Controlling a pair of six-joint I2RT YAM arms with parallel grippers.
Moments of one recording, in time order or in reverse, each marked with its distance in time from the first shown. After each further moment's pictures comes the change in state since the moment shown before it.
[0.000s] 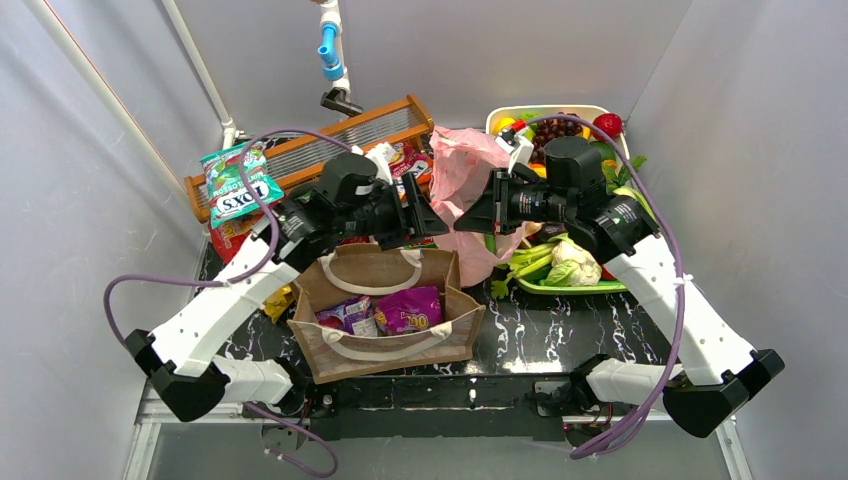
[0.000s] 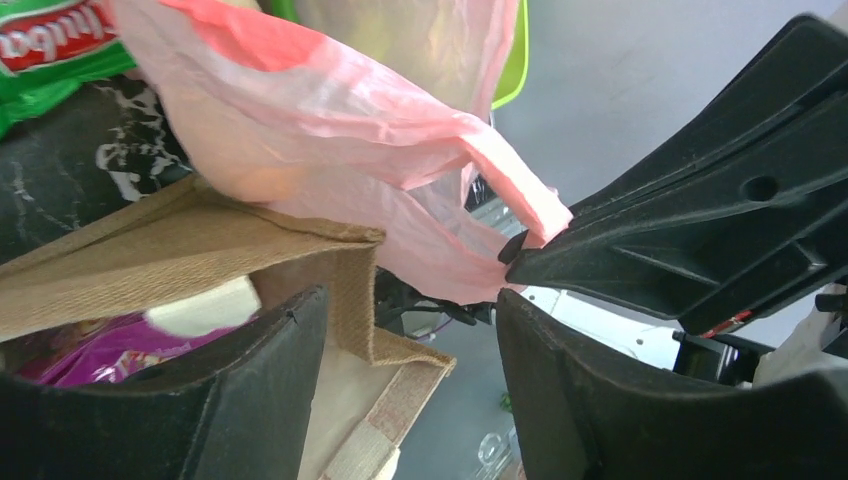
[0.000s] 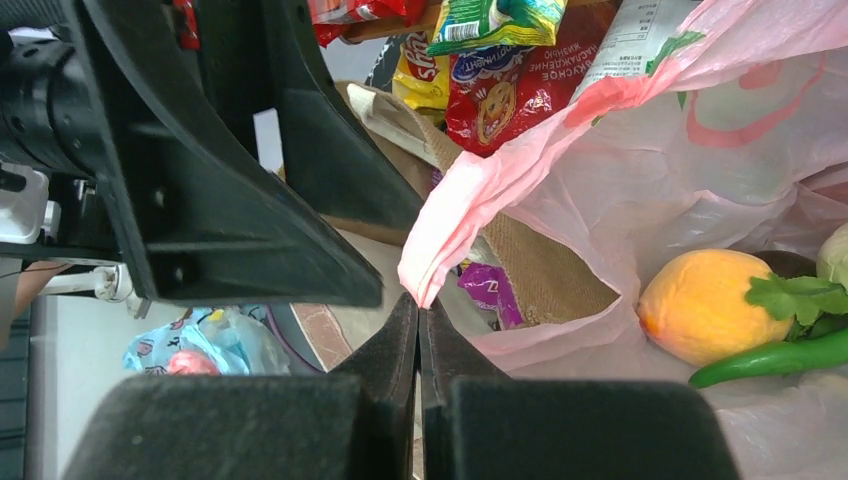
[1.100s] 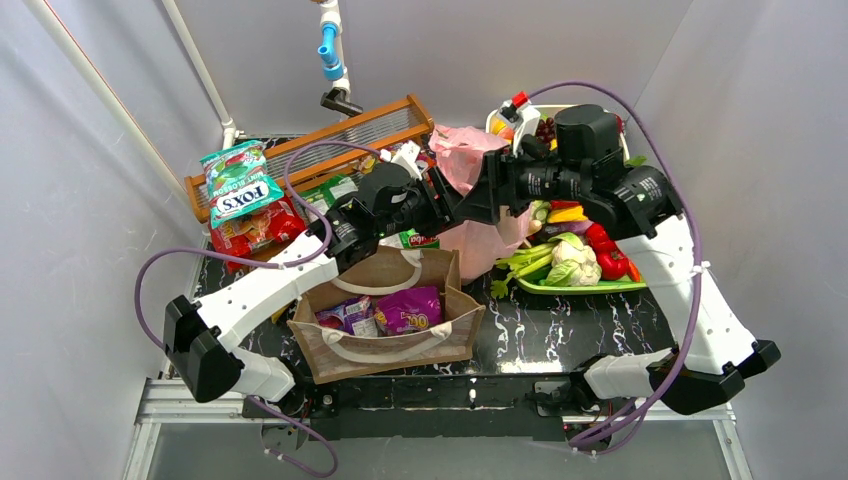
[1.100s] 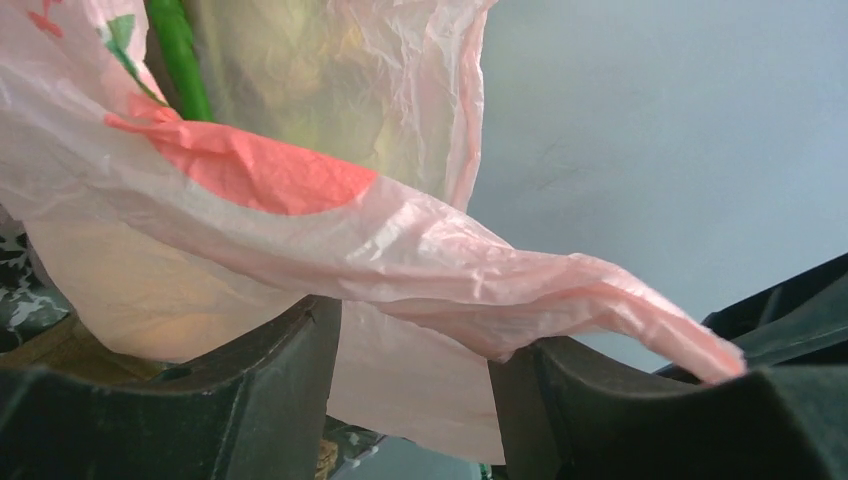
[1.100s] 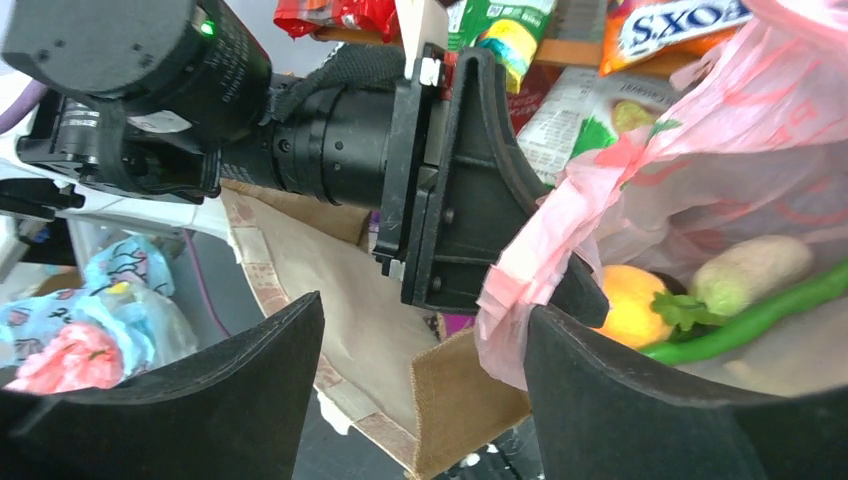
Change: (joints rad) left arm -0.061 0.135 -0.207 0.534 -0.075 -0.140; right arm 0.003 0.113 0.329 -0.260 0.039 -0.247
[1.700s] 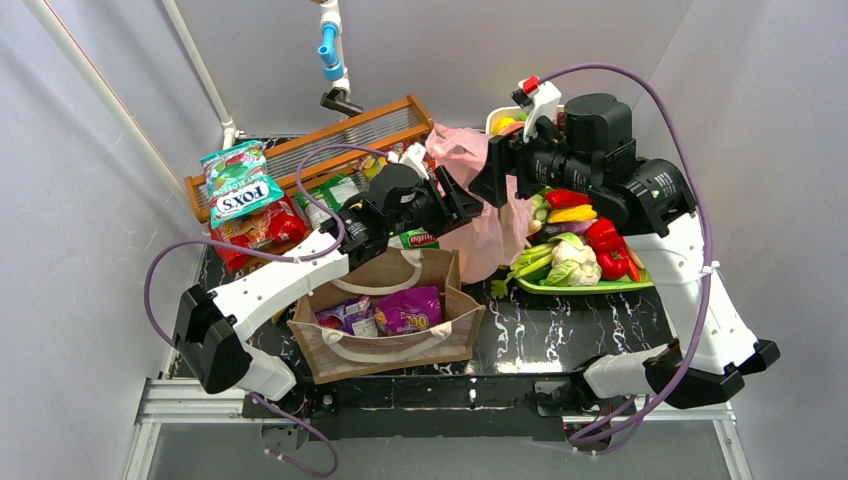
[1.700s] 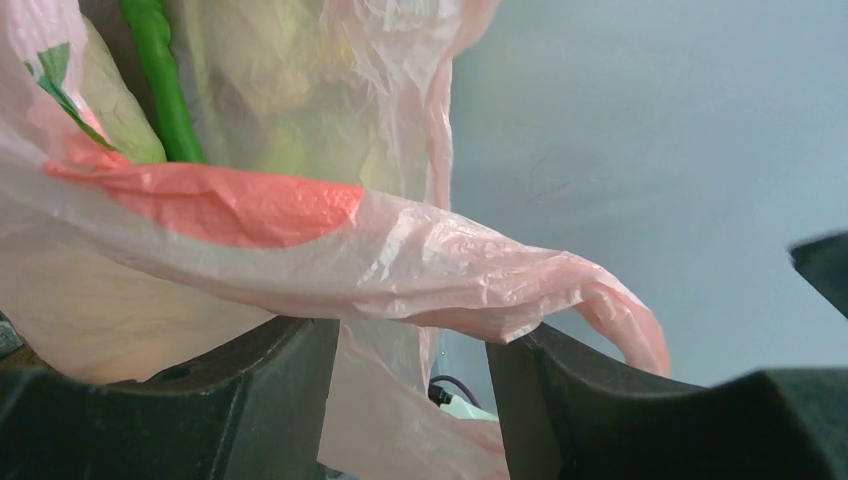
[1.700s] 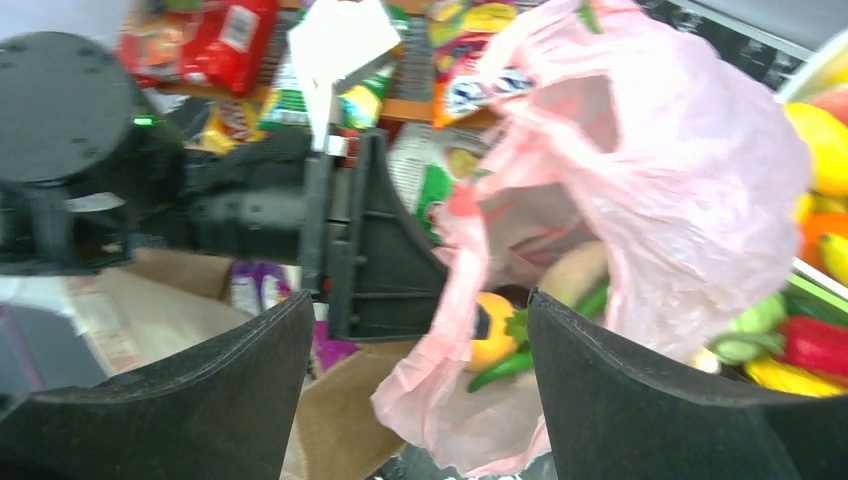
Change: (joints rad) left arm -0.001 0.052 -0.025 0.112 0.004 -0.054; right arm 0.000 0.050 0.184 -0.084 0.250 -0.174
